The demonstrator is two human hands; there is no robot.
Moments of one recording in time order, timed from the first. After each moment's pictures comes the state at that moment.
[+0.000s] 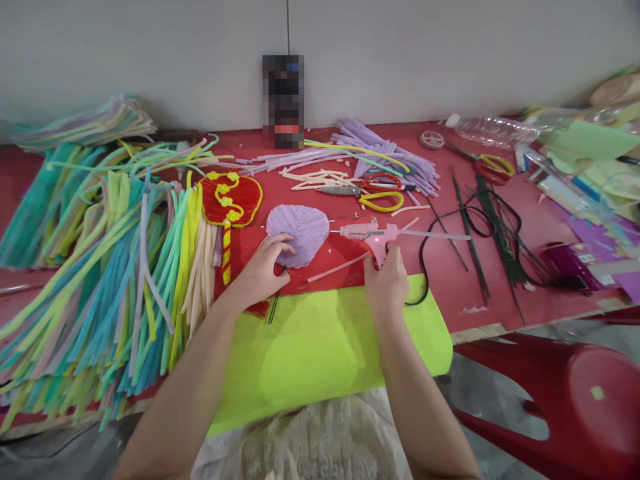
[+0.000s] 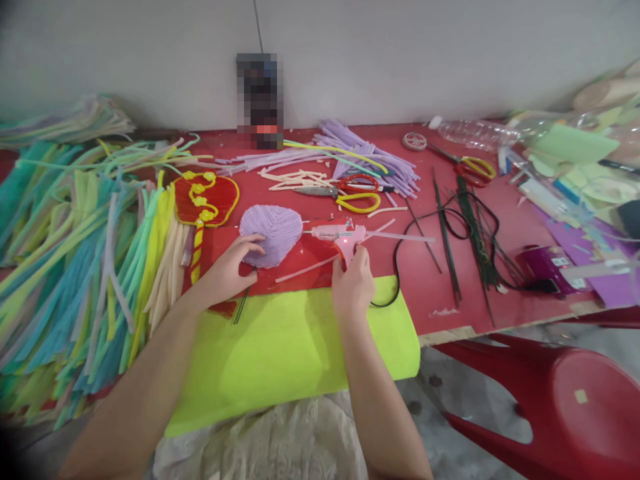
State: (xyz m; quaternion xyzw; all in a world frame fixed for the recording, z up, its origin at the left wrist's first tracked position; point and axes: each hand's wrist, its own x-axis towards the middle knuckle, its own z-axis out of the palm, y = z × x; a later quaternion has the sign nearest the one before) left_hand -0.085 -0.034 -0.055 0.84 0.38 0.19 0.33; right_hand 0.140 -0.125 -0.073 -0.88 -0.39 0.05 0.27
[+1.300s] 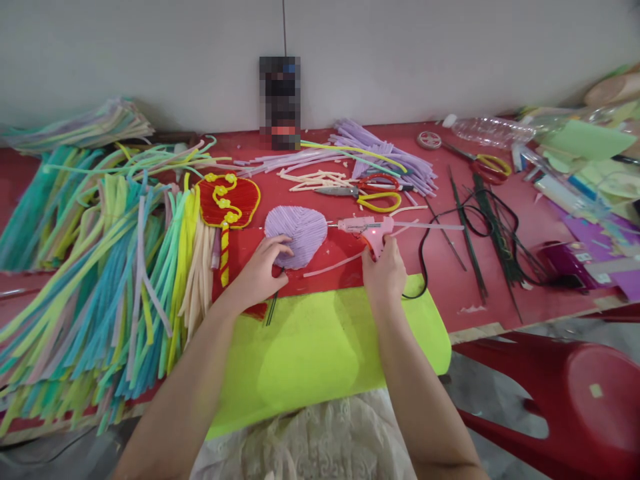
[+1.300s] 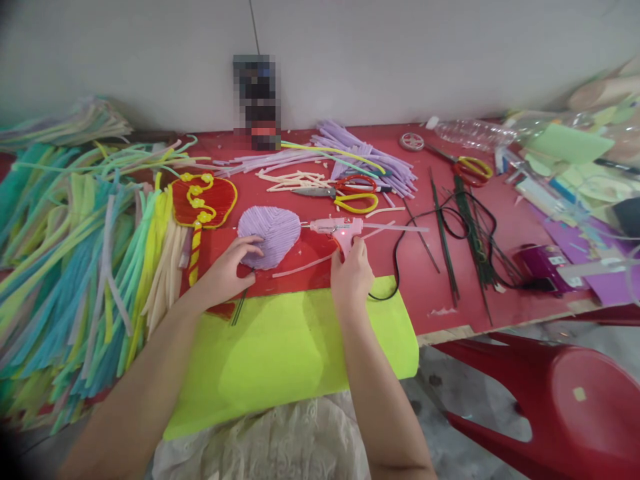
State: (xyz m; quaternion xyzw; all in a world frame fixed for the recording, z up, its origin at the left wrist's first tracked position) left_hand -0.084 -0.034 -0.055 0.84 0.37 0.20 0.34; right_hand 0.146 -0.110 -0.069 -0.88 -0.39 0.06 0.27
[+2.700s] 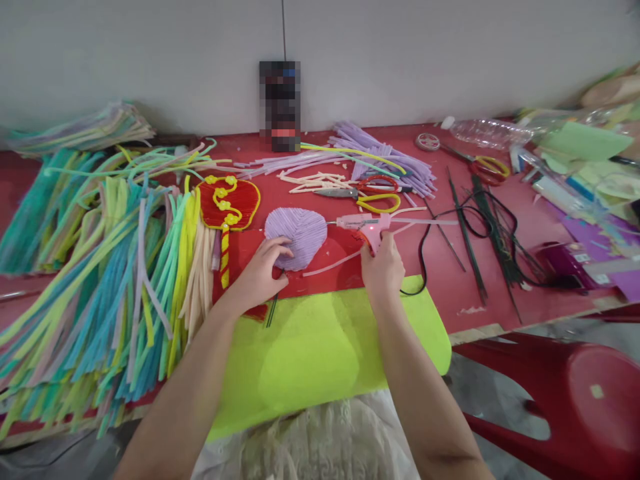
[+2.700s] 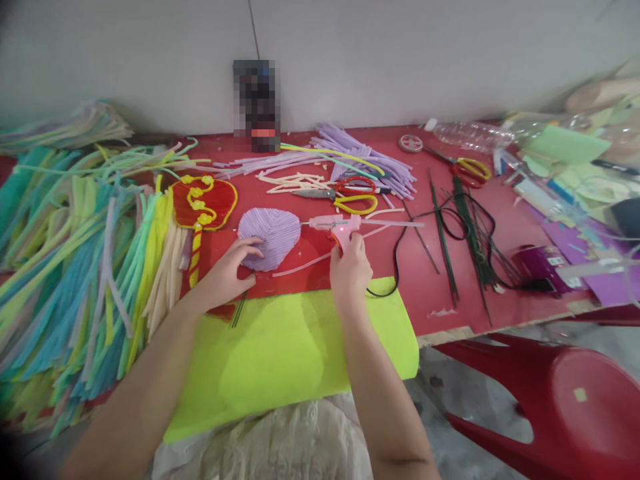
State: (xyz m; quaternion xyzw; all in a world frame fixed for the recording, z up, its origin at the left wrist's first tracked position) left_hand -0.085 -0.033 -0.058 0.84 0.37 0.20 0.34; right_hand 0.145 -0.098 -0.058 -0.89 -0.38 0.09 0.23
